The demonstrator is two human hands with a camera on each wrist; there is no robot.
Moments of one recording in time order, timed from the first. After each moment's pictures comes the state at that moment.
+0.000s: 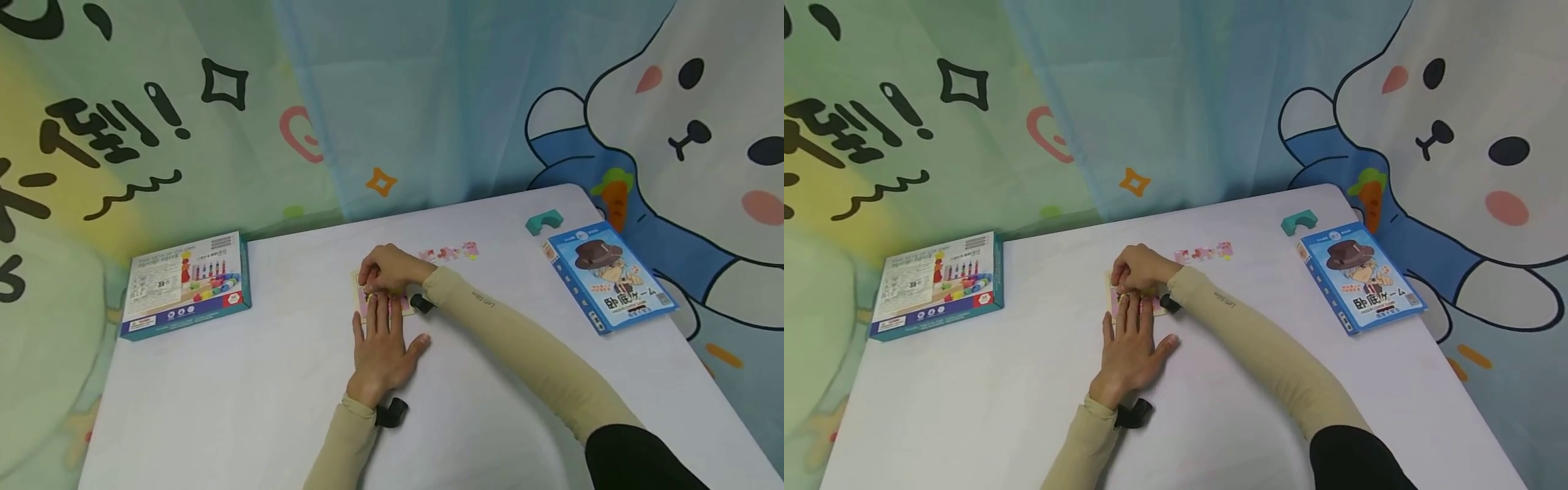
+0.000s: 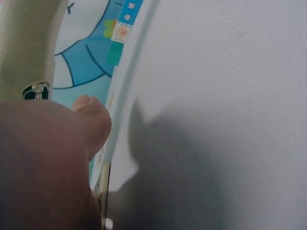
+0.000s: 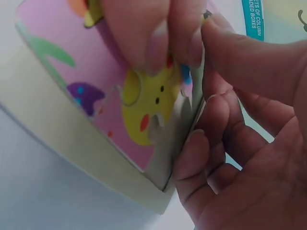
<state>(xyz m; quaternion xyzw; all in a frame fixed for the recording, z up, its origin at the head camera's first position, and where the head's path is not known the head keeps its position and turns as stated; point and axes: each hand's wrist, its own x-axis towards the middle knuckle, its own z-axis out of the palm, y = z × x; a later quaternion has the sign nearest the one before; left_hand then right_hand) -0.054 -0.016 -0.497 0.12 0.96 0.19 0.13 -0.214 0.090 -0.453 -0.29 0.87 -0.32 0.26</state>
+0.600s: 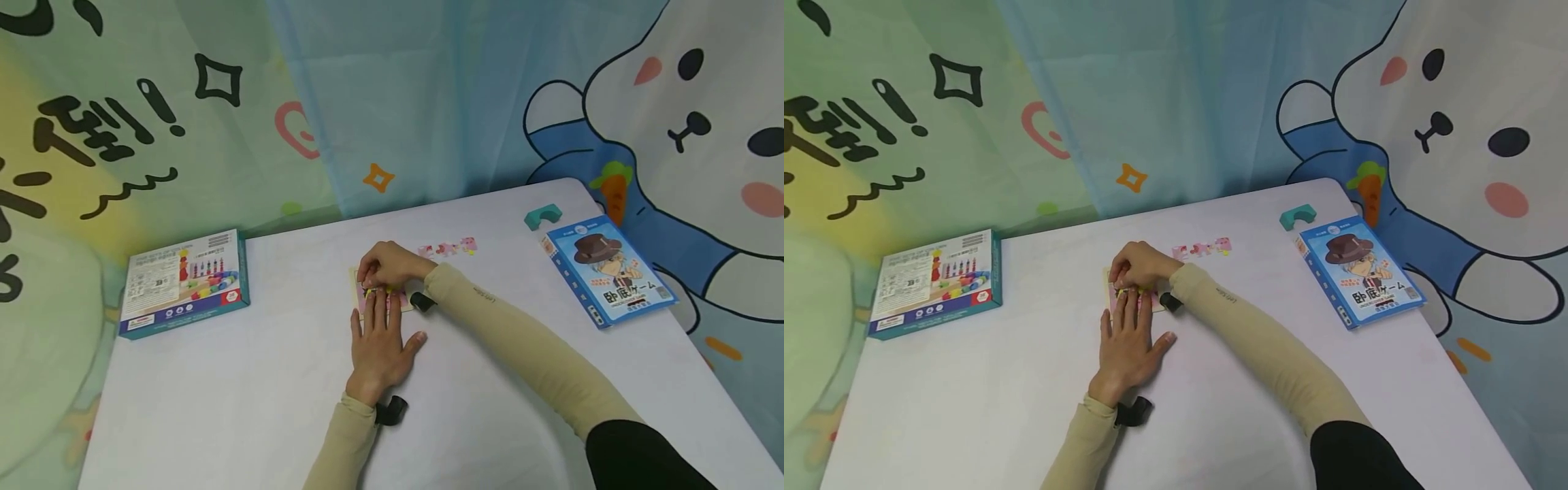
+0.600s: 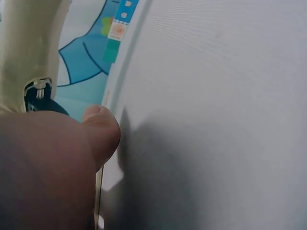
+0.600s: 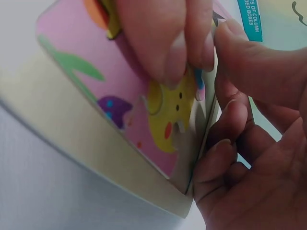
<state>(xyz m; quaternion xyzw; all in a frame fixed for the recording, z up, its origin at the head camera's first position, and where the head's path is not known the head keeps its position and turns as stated) -0.053 -0.016 -0.498 0.11 0.97 0.18 0.12 -0.215 0.095 -0.464 -0.29 0.86 -0.34 0.25</state>
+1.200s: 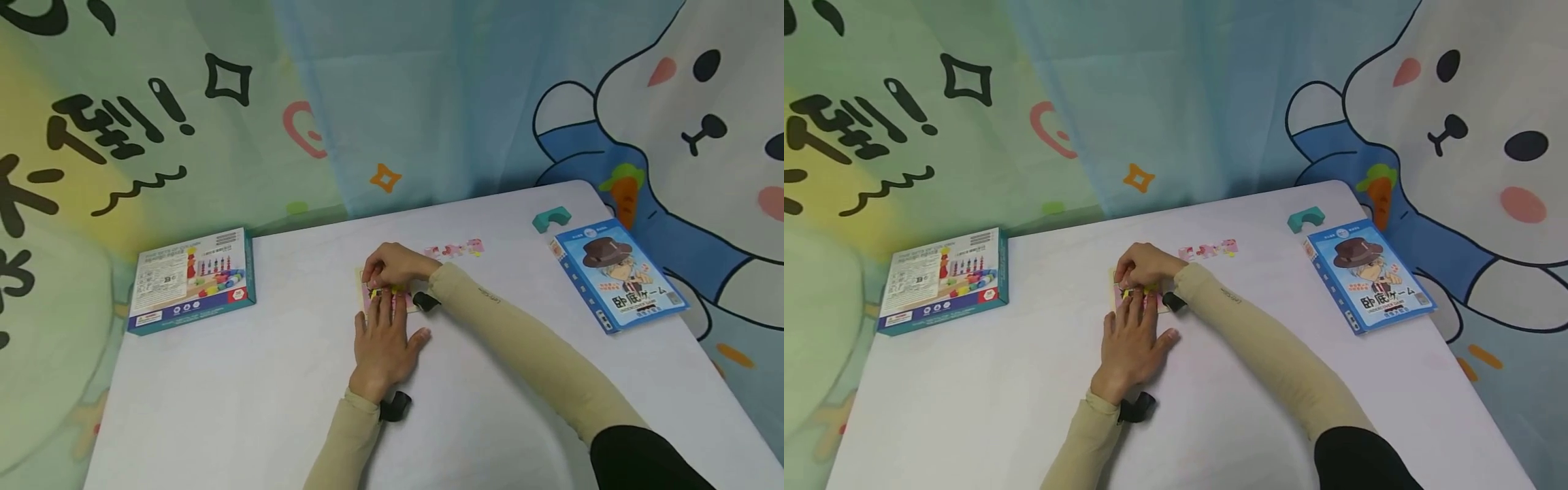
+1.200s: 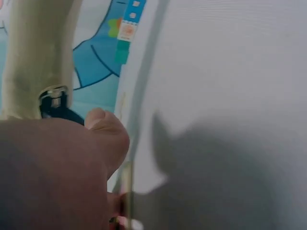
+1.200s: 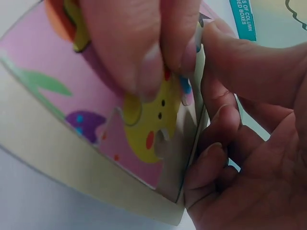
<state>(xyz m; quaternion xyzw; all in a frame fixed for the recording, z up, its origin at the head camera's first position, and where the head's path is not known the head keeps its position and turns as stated) -0.056 -0.018 -0.481 0.12 0.97 0.17 0.12 -0.219 0.091 -0.465 -0.27 0.85 -0.36 0.29</state>
